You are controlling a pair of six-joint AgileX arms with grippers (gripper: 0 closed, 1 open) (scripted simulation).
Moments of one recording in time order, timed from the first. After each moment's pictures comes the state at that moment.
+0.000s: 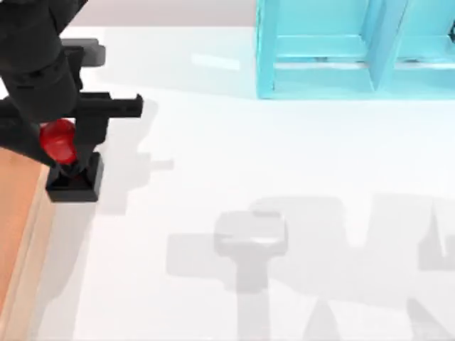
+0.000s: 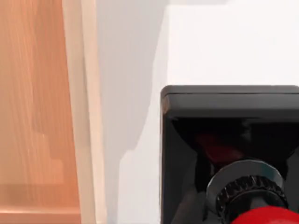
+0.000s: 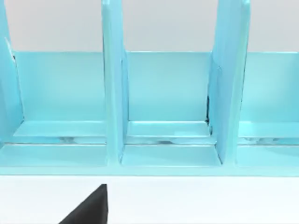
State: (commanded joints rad) left arm -0.34 1.74 1.59 -1.42 0.00 -0.33; right arm 0.00 0.00 0.00 0.00 0.00 0.00
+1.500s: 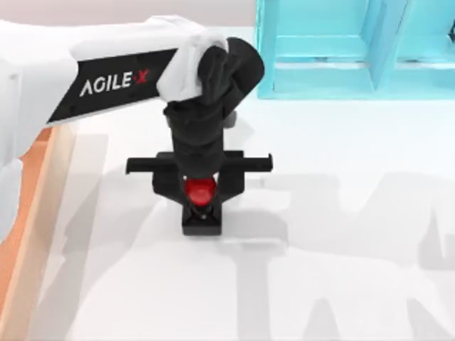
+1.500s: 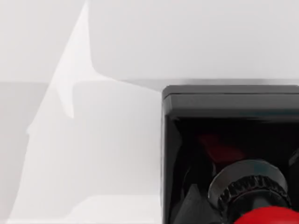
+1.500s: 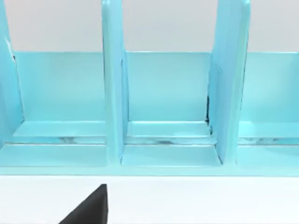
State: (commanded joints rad) left arm -0.64 2.13 1.62 -1.05 0.00 -0.61; right arm 0.00 0.00 0.00 0.00 0.00 0.00
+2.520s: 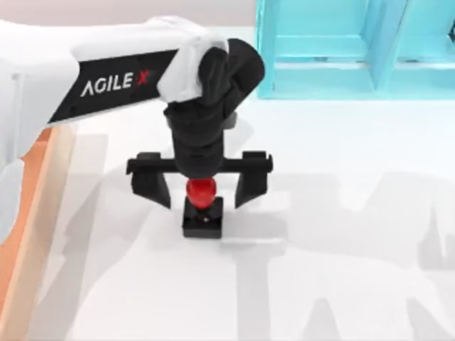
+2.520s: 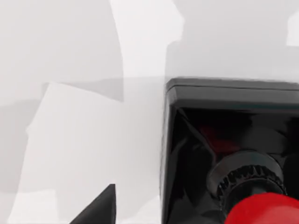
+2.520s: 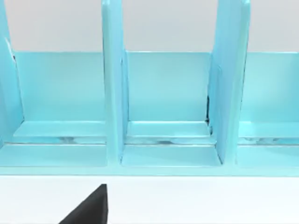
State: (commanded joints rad) left arm -0.64 2.13 1.62 -1.05 0.00 -0.61; right arm 0.00 0.00 0.00 0.00 0.00 0.00
